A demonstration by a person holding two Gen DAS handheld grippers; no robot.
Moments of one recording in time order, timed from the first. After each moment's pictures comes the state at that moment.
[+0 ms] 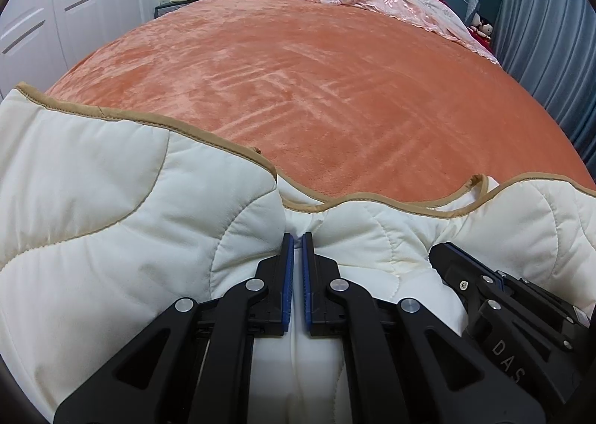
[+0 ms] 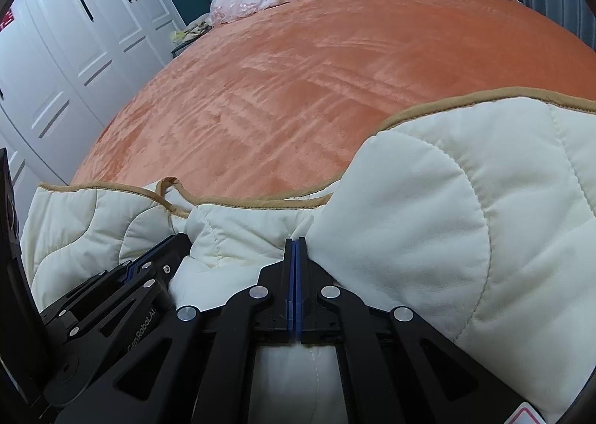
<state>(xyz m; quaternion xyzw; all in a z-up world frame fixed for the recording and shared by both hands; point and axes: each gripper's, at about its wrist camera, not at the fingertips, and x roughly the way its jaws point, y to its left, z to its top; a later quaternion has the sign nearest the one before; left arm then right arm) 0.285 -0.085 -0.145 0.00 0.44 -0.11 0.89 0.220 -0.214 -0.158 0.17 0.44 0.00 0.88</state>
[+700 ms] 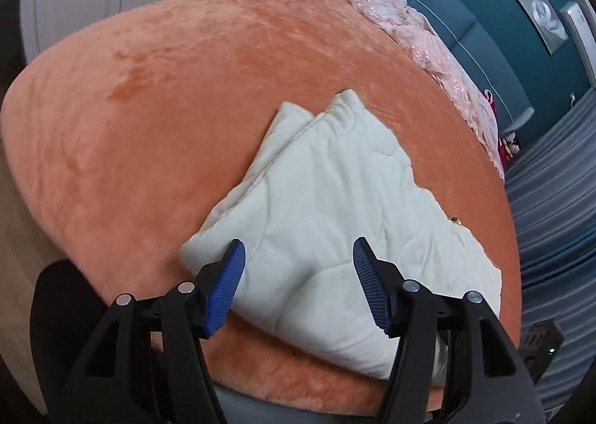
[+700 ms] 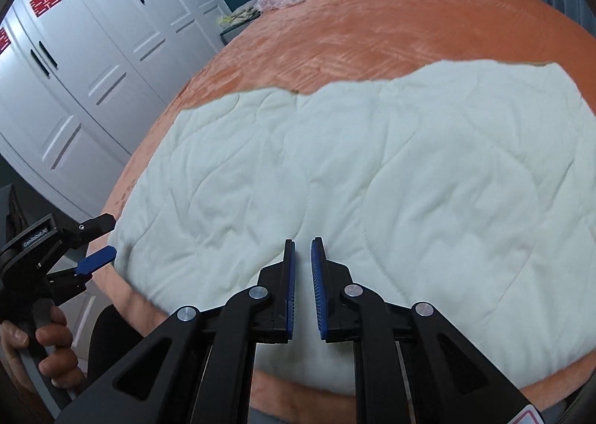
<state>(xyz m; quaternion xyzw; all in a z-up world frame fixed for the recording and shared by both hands) 0.124 0.150 -0.069 -0.28 0.46 -0.04 0.84 0.059 -0.144 -0.100 0.19 0.46 0.08 0.86</state>
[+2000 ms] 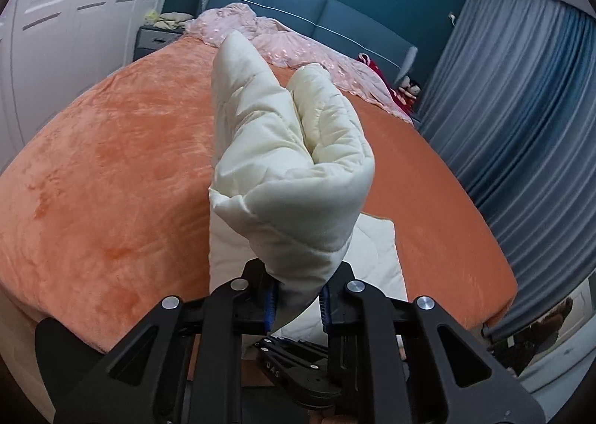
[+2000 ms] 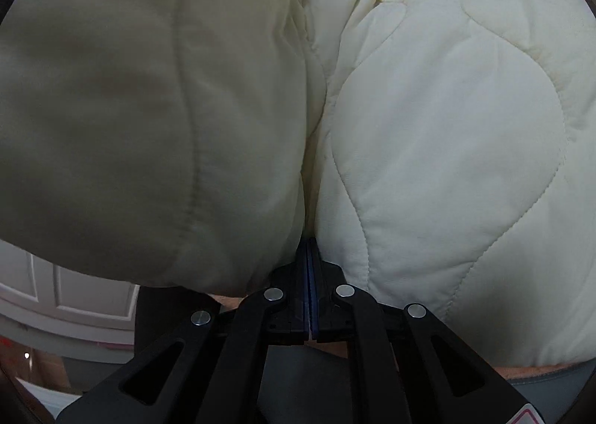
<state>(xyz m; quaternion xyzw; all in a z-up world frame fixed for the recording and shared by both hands) 0.046 0.015 0.061 -0.11 0.37 -0.24 0.89 0.031 -0.115 -0.125 0.27 0.53 0.16 0.79</state>
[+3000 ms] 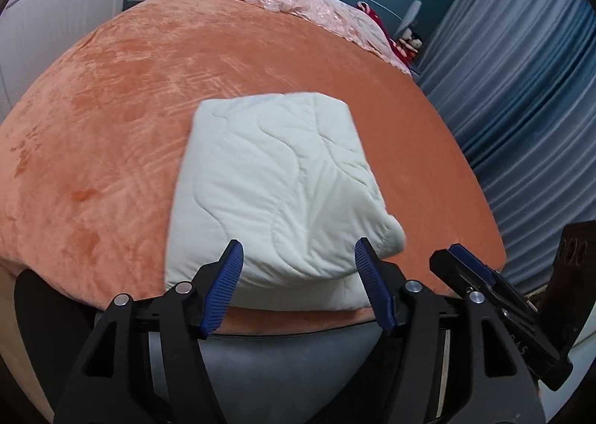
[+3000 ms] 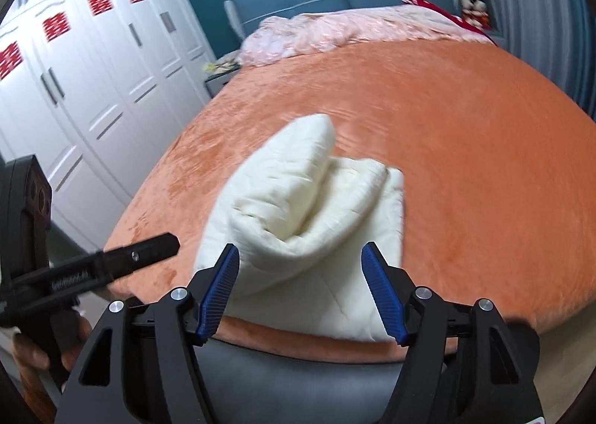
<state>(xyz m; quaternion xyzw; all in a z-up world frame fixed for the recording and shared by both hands) 0.020 -0.020 0.057 -0.11 0.47 -0.22 0.85 -0.083 -0.245 0.045 0.15 0.38 0.03 0.91</state>
